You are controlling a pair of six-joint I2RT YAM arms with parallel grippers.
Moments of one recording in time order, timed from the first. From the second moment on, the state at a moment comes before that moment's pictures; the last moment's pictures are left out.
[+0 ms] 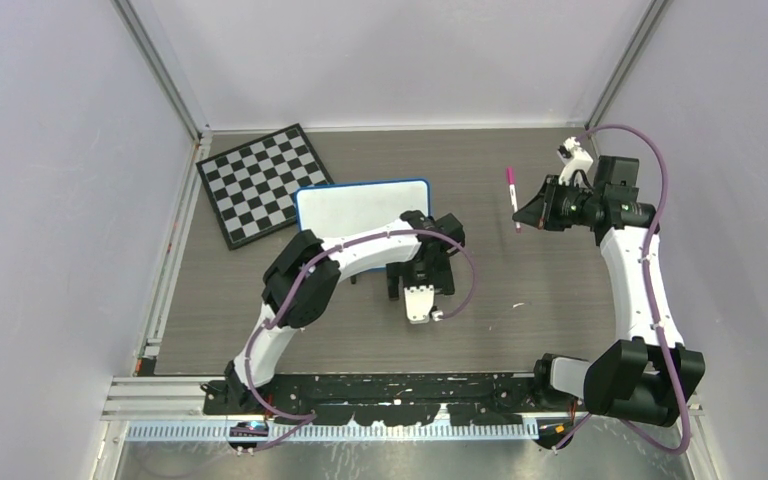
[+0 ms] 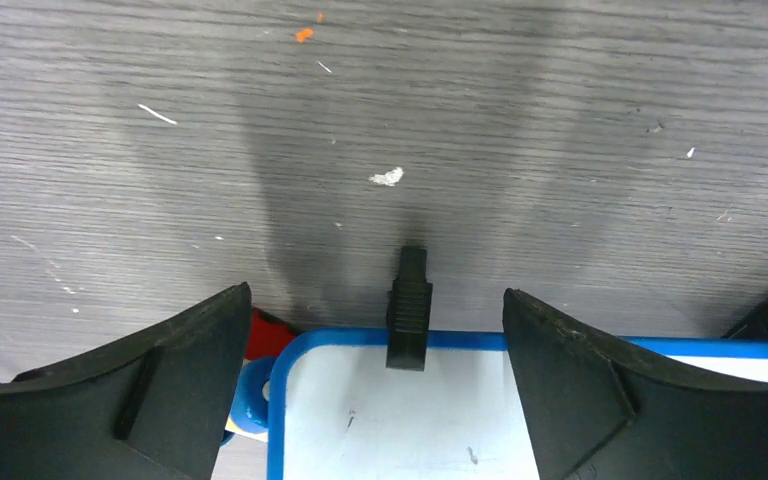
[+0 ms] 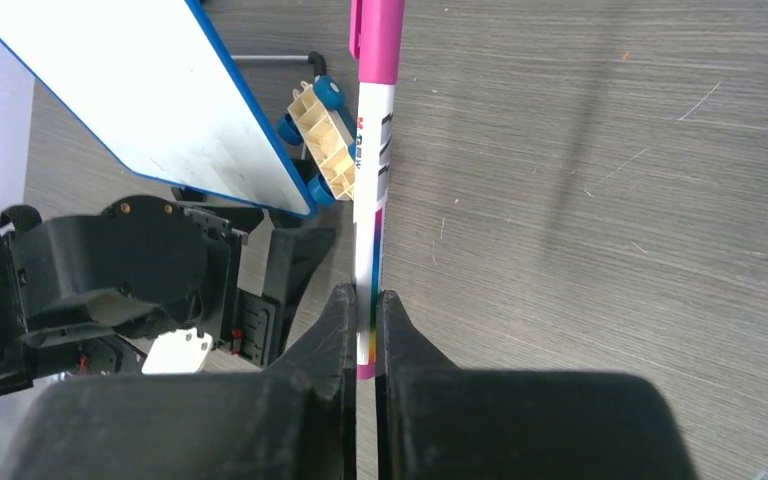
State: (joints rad) left arm -0.98 2.17 1.74 -1.06 0.03 2.09; right arm -0.19 1.21 1.13 -0.73 -0.67 0.02
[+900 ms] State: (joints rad) left arm -0.73 1.53 1.77 -1.14 0.35 0.71; right arm 0.05 1.37 1.56 -1.06 -0.84 -0.11
